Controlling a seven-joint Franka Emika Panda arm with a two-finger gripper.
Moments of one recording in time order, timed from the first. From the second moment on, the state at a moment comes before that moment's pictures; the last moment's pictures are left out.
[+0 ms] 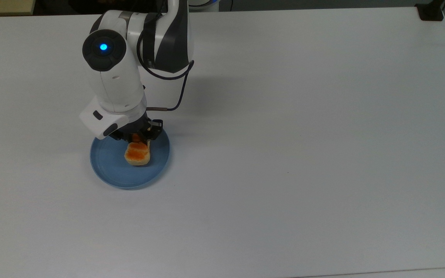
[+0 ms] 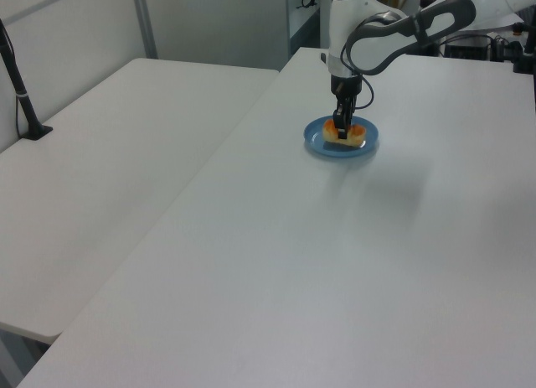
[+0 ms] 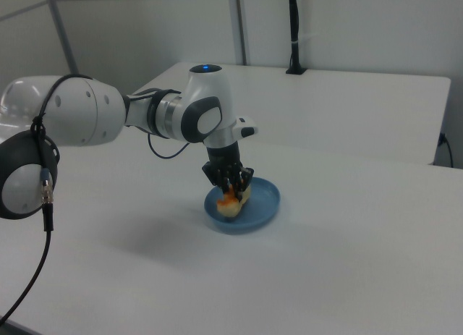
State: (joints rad) arm -0.16 0.57 0.02 -1.49 -0.07 2.10 -0.14
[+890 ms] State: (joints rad) arm -0.16 0.57 0.00 -1.44 -0.07 2.10 -0.10
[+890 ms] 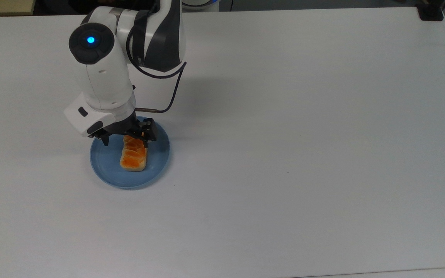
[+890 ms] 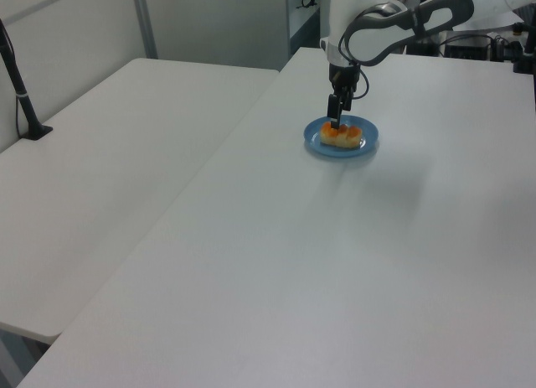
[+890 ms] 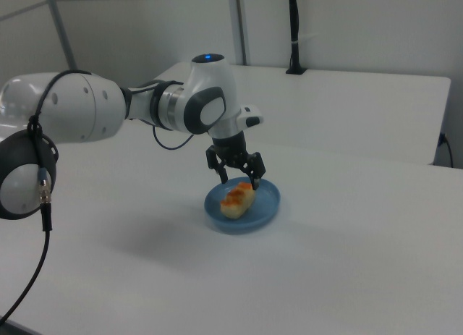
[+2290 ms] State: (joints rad) arm -0.15 0.01 0.00 -1.44 0.01 1.53 0.04
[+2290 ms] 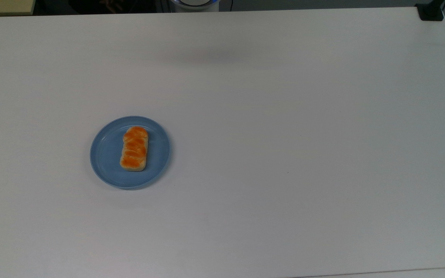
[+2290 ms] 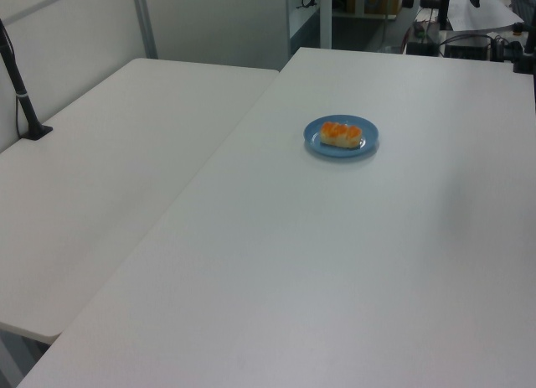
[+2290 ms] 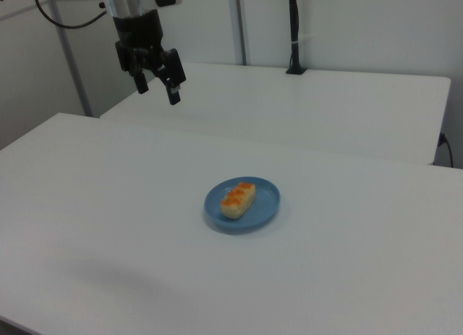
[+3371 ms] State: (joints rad) arm -0.15 0.01 -0.01 -1.50 -0.06 1.62 -0.01
